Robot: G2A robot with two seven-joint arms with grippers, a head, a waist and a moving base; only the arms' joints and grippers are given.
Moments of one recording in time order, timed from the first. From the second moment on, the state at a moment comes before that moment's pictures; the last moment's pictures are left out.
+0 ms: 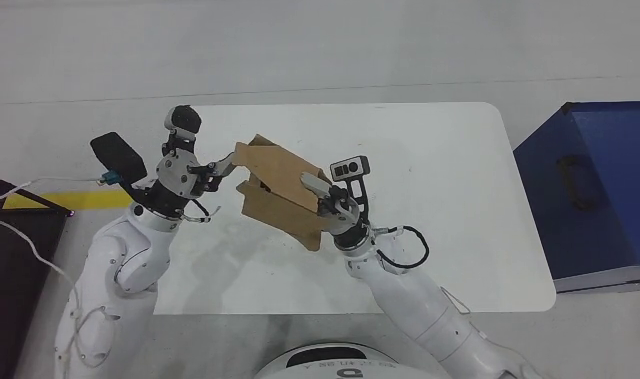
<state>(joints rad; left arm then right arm) 1.64 -1.11 -1.58 -2.00 0.97 -0.52 0.19 -1.38 -1.41 0.89 -1.52 1.06 -0.62 0.89</state>
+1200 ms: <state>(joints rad) 1.65 -1.13 -1.49 -2.11 1.09 -0.50 0.12 -1.44 -1.43 0.97 -1.50 1.08 -0.55 0.88</state>
